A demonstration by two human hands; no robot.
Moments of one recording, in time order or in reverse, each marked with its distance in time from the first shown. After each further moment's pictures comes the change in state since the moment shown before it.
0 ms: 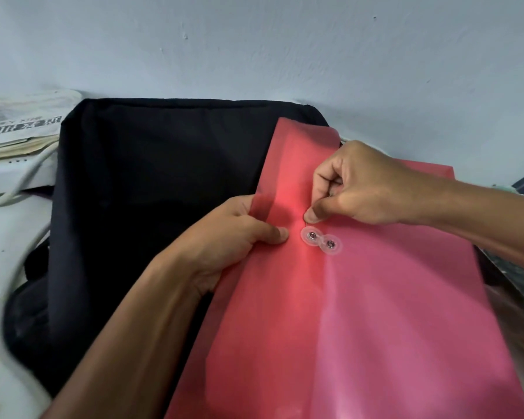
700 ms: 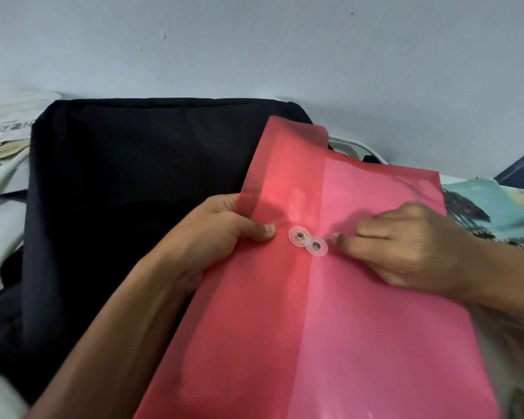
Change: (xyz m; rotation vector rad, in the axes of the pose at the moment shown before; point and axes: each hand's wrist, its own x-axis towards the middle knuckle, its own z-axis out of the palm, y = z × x) left_hand -0.002 0.004 0.010 0.018 0.104 -0.049; right_hand -0.064 0.068 0.004 -0.756 0.261 -0.777
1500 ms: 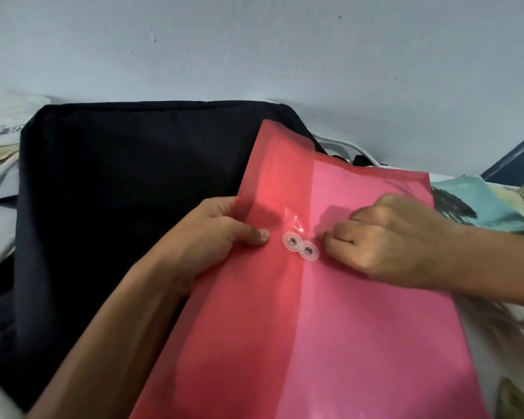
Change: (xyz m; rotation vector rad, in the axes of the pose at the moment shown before) left_hand 0.002 -0.003 -0.002 0.098 -0.029 0.050; right_hand 0.008 0.000 -0.001 -0.290 -0.174 -0.125
